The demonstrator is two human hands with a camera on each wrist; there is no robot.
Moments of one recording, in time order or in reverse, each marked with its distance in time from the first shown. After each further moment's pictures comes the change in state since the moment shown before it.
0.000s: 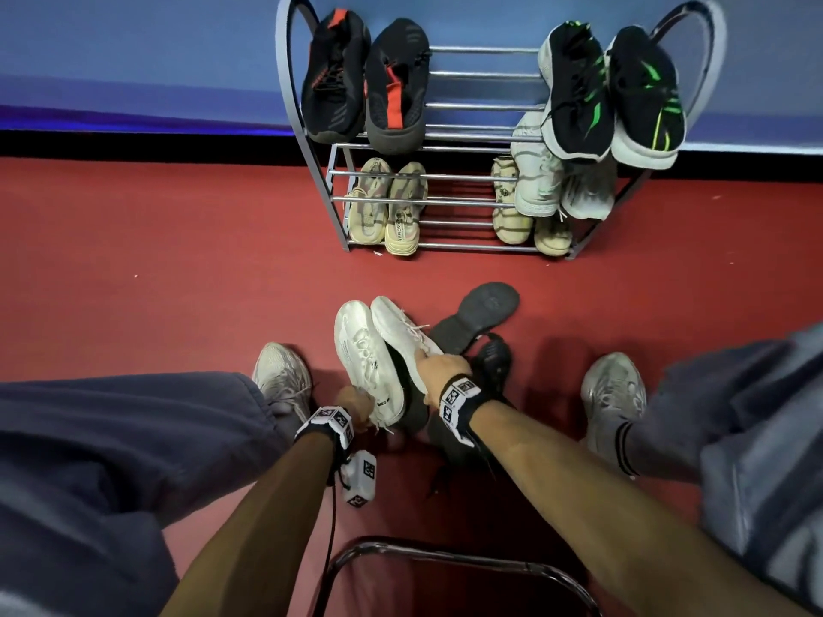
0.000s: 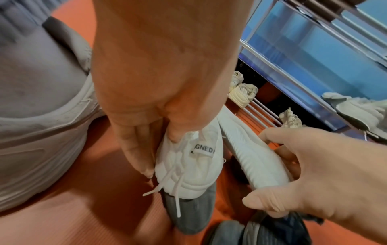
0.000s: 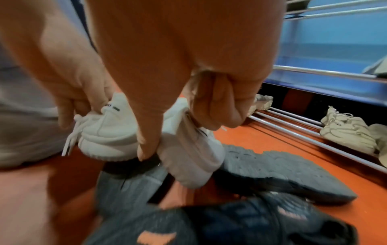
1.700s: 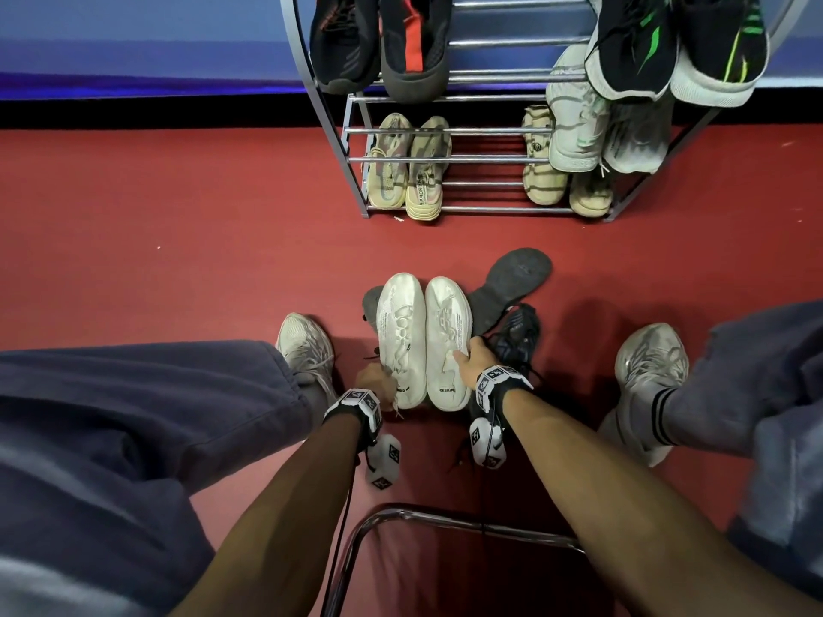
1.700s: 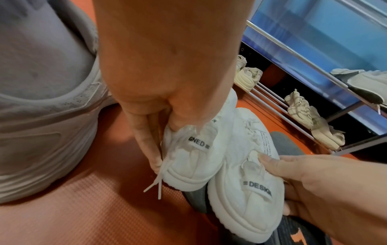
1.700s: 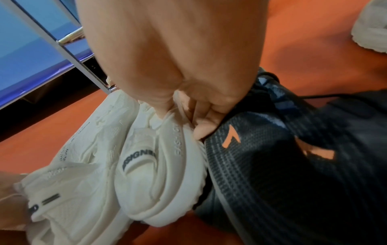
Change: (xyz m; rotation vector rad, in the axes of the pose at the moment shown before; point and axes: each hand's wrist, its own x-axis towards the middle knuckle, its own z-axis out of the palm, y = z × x) left_hand 0.023 -0.021 0.014 0.343 0.008 0.006; right_hand 0.022 0.018 0.091 1.009 0.049 0.424
